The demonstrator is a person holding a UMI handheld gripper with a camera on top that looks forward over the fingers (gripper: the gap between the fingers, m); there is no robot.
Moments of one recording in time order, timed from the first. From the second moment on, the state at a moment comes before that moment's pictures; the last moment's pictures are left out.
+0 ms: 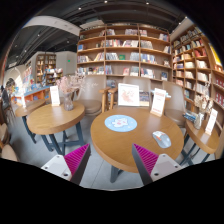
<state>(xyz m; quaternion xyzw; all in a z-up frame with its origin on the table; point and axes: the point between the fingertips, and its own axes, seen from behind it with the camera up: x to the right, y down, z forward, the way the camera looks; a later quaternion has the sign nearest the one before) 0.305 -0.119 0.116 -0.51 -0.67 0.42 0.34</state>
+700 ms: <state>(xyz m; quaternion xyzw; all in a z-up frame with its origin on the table) 0.246 0.077 0.070 -0.62 -0.59 0.32 0.41</state>
